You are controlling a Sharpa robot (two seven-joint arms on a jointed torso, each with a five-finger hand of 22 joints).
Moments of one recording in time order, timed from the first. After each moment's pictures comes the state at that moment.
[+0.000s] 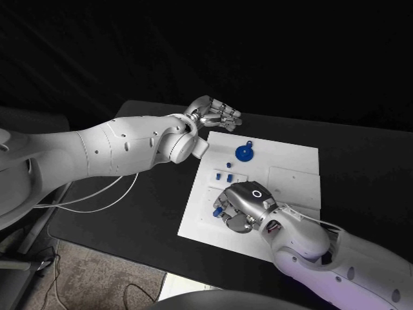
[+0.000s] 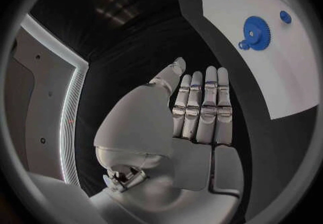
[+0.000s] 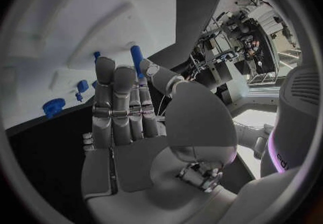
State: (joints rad) left arm 1.31 -0.68 -0.15 1.22 -0.29 -0.35 0.29; left_hand 1.39 -0.03 0.20 -0.14 0.14 1.11 0.12 0.07 0.07 1.18 0.11 0.06 0.06 1.21 0.09 0.07 0.11 0.08 1.02 0.07 0.06 0.69; right arm 0.88 -0.51 0.04 1.58 -1.97 -0.32 -0.22; right_hand 1.25 -0.12 0.68 -0.21 0.05 1.28 0.08 0.06 0.07 1.40 0.01 0.06 0.06 1.46 -0.07 0.77 0.74 0.09 1.47 -0.09 0.22 1.26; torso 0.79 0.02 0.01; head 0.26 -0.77
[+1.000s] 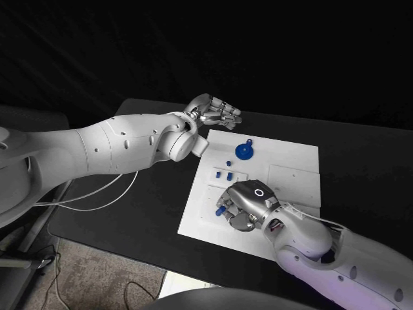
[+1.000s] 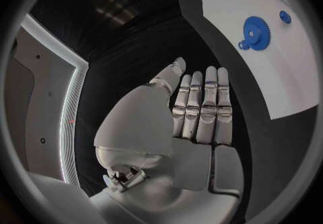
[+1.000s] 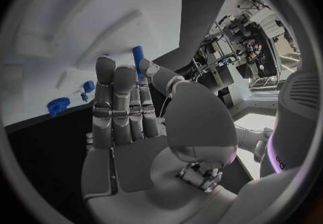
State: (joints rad) left arm 1.31 -0.68 -0.15 1.22 -0.29 -0.35 0.29; left_hand 1.39 -0.03 0.20 -0.14 0.14 1.11 0.12 0.07 0.07 1.18 0.11 0.06 0.06 1.21 0.10 0.07 0.11 0.08 1.02 0.07 0.06 0.68; right arm 0.88 -0.52 0.05 1.58 -1.99 -0.31 -0.23; right_hand 1.24 -0.12 0.68 -0.21 0.05 1.28 0.07 0.06 0.07 1.40 0.01 0.06 0.06 1.46 -0.07 0.77 0.74 0.09 1.46 -0.09 0.22 1.27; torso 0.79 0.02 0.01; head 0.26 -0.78
